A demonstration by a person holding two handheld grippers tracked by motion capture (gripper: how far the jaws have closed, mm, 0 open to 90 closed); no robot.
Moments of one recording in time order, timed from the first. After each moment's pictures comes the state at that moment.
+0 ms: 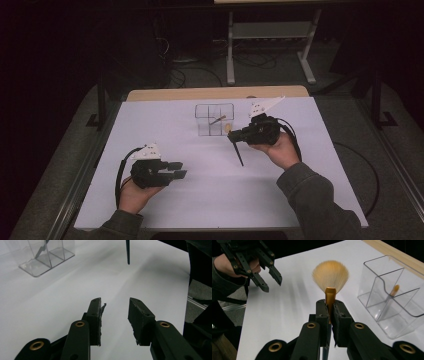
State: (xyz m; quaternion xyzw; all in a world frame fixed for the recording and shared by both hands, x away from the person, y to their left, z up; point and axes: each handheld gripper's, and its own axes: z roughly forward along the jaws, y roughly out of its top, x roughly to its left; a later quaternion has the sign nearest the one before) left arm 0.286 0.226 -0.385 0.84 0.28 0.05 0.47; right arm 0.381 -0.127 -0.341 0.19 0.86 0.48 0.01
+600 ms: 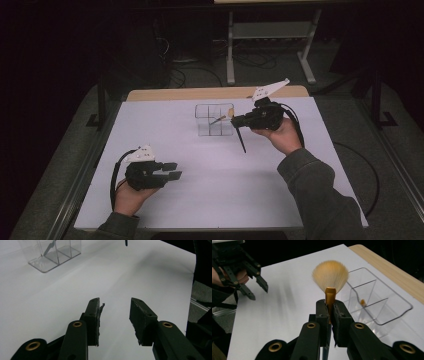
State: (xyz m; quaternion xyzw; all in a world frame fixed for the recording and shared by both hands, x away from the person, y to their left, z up) left arm 0.283 0.238 -0.386 0.83 0.29 0.05 0.47; right arm 0.408 -0.136 -0.316 0.20 0.85 0.48 0.02
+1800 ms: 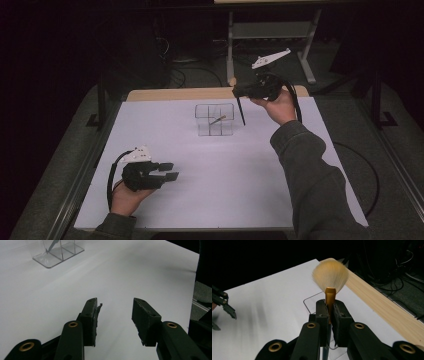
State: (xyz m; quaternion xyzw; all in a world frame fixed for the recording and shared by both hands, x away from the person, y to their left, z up) left arm 0.284 0.246 -0.391 0.83 0.29 0.05 0.47; right arm 0.469 -0.138 -0.279 0.25 0.83 0.48 0.07
